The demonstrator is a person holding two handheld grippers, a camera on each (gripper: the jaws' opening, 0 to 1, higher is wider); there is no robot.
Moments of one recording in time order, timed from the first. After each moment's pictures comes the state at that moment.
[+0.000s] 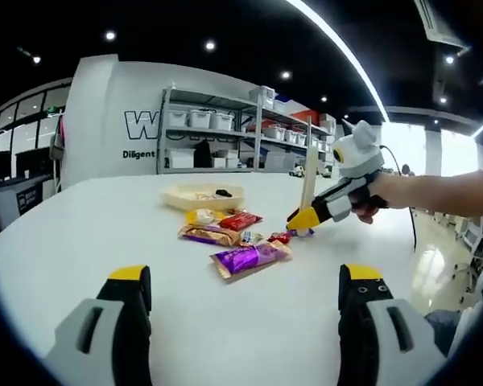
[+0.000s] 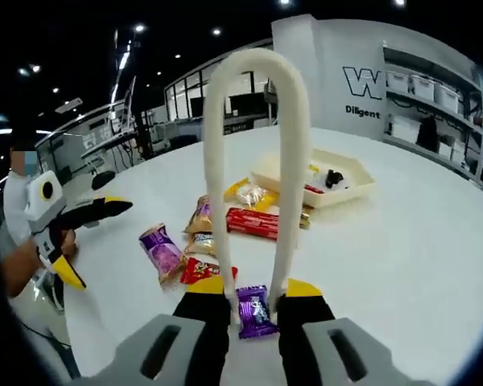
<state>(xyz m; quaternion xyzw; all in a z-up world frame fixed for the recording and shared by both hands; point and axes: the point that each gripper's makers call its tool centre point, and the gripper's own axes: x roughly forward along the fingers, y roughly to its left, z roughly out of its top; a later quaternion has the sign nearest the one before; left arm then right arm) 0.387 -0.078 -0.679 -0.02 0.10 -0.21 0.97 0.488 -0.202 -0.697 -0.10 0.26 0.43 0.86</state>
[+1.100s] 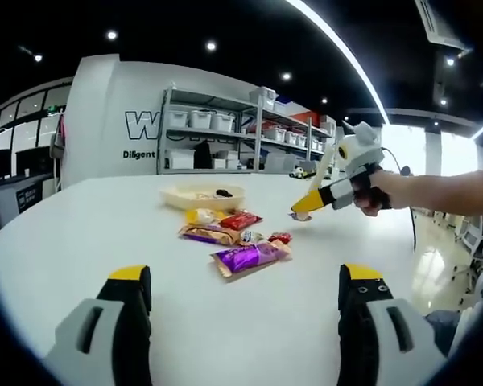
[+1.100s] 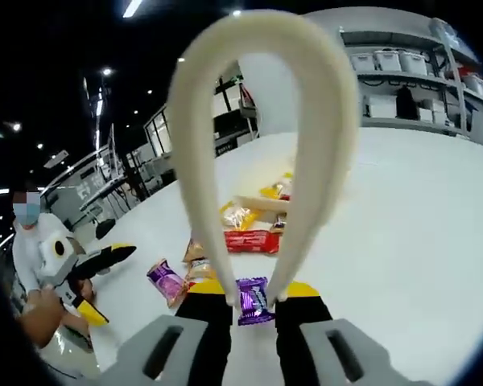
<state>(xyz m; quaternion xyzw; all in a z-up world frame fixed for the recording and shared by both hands) 0.386 -0.076 -0.680 -0.02 0.09 -0.21 0.97 0.503 -0.222 -0.672 0.03 0.27 0.40 0.87</state>
